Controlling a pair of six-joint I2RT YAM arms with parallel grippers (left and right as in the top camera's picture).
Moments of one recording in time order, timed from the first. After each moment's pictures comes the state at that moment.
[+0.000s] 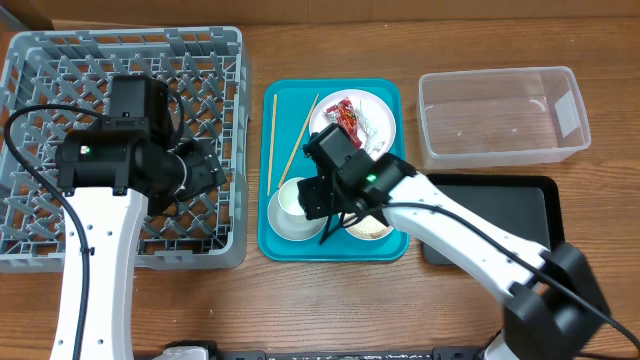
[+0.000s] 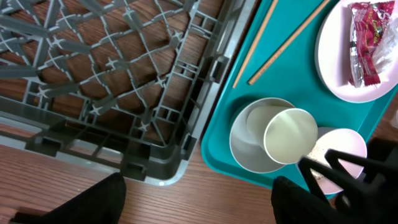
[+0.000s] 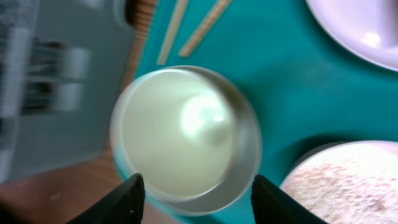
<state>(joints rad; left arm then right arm) -0.01 1.40 1.53 -1.42 0.07 -0.45 0.76 1.75 1.32 -0.70 -0.13 0.48</state>
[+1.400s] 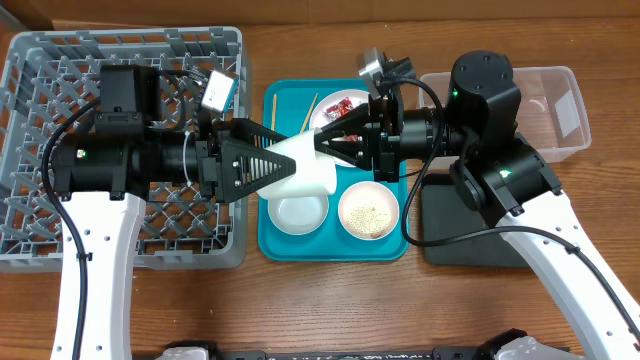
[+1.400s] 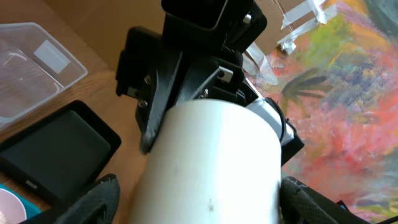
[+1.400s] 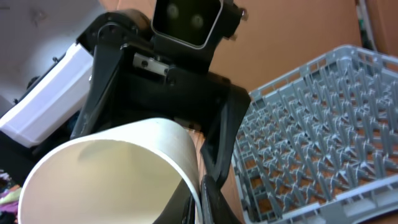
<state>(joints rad) -0.01 1.39 1.54 -1.22 1.56 0.18 0.45 1.38 1.32 -0.08 -1.14 0.36</state>
